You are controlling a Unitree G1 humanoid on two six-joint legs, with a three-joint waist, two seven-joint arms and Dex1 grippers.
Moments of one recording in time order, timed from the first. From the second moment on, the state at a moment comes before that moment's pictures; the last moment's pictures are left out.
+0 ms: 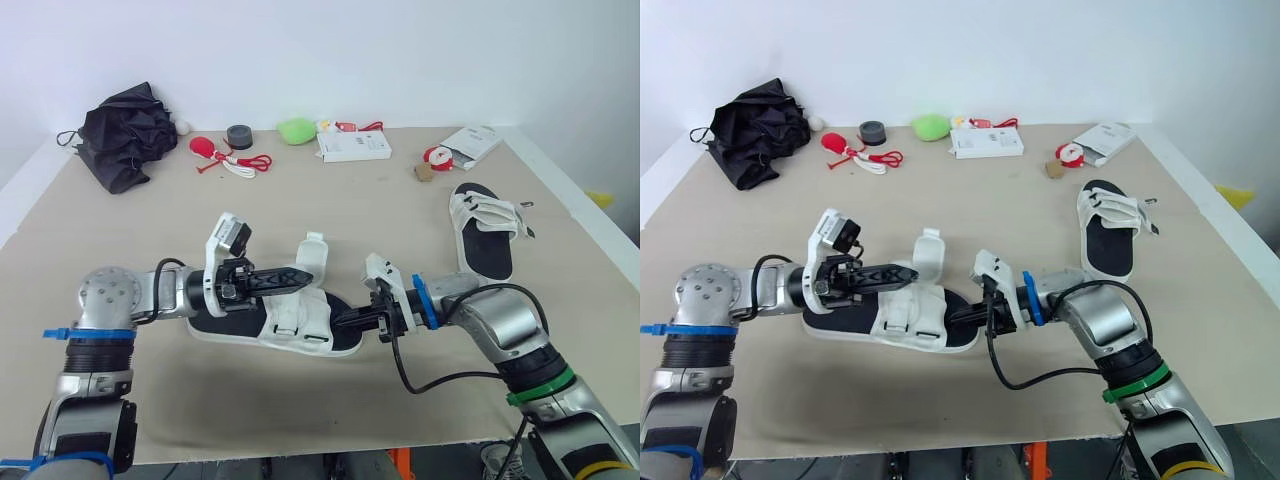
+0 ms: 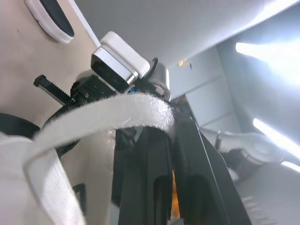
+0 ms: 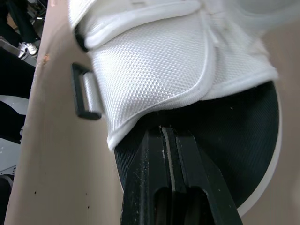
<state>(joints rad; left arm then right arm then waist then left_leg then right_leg) -0.56 0.49 0.17 0.11 -1.52 1.45 -0.58 -0.56 -0.61 0.33 -0.07 0.41 0.78 1.18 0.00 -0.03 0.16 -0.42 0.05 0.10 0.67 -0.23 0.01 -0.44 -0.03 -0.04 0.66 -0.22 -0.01</state>
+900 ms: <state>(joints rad) -0.73 0.36 0.16 0.46 -1.37 1.45 -0.52 -0.56 -0.60 0.34 -0.06 0.40 0.78 1.17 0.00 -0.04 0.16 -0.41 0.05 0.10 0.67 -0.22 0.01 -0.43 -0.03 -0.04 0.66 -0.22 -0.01</state>
